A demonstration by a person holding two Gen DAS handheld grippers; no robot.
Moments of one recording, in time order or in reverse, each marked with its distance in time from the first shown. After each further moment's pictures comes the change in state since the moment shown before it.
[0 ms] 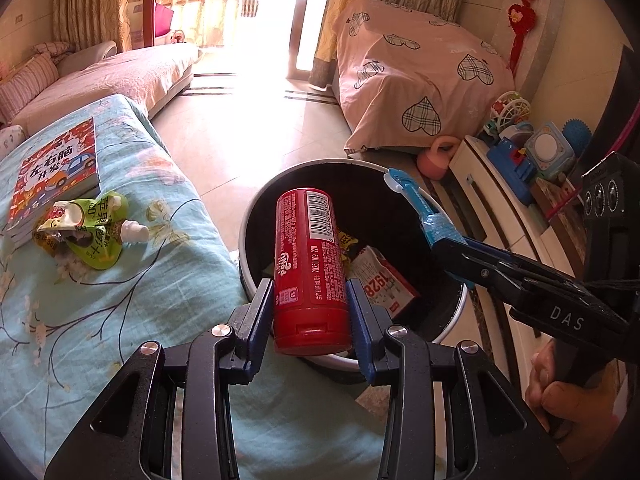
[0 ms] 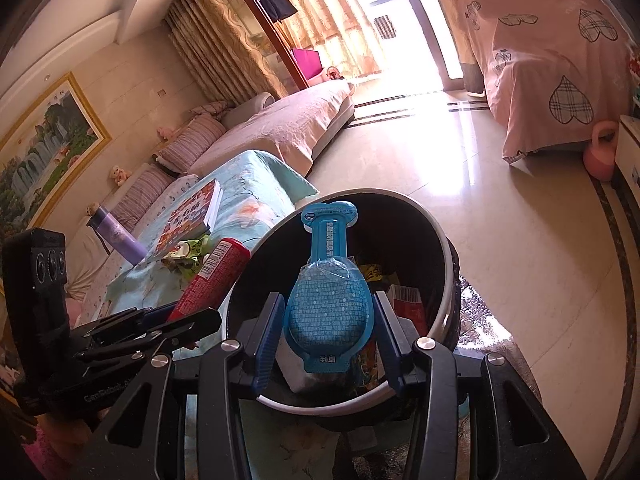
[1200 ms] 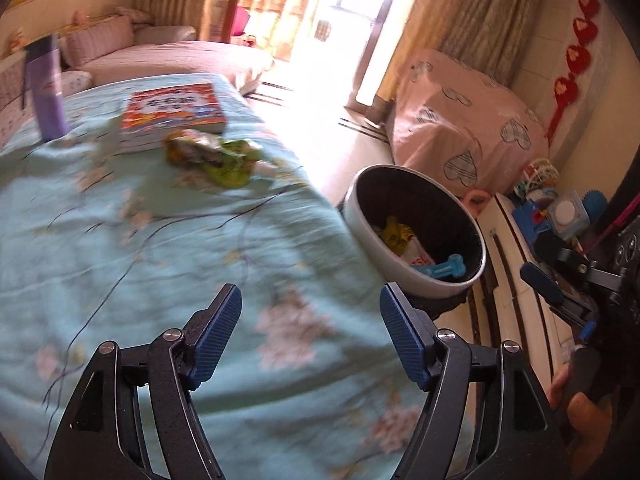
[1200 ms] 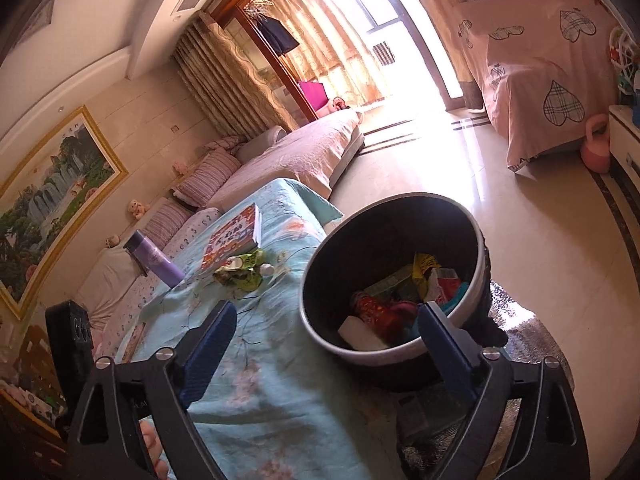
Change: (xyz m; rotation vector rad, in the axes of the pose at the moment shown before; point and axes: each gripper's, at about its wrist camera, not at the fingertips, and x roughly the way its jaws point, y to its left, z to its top) left arm -0.097 0.068 -0.095 -0.257 -0.129 0.090; right arm -0.059 0.061 -0.050 0.059 -0.153 0.067
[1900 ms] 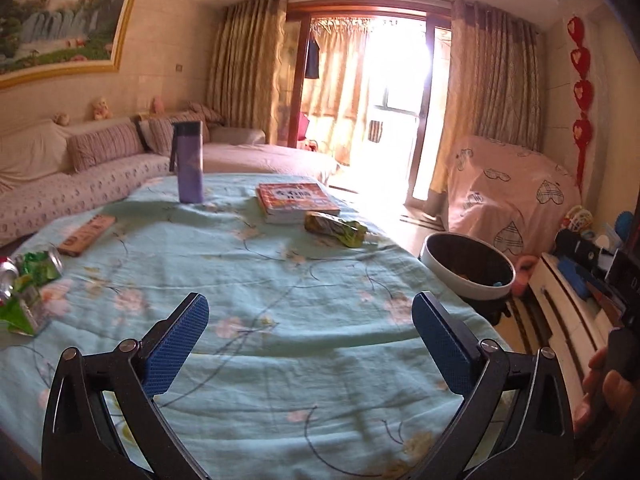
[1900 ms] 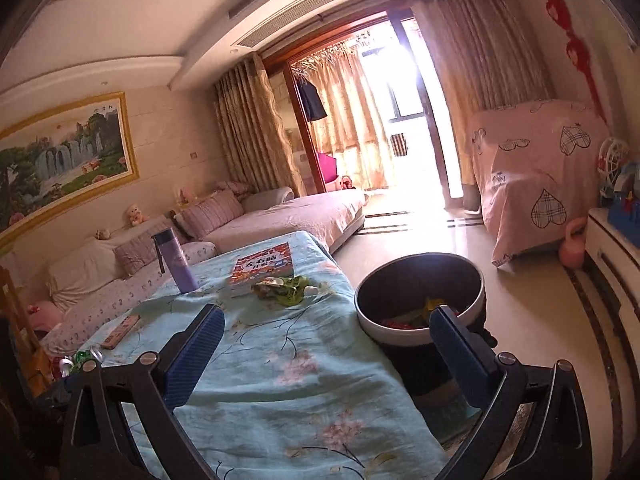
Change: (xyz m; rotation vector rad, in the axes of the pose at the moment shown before) left arm -0.147 0.059 -0.097 0.028 -0.426 0.246; right arm -0.076 0.107 -0.078 -0.249 -0.267 -0.104
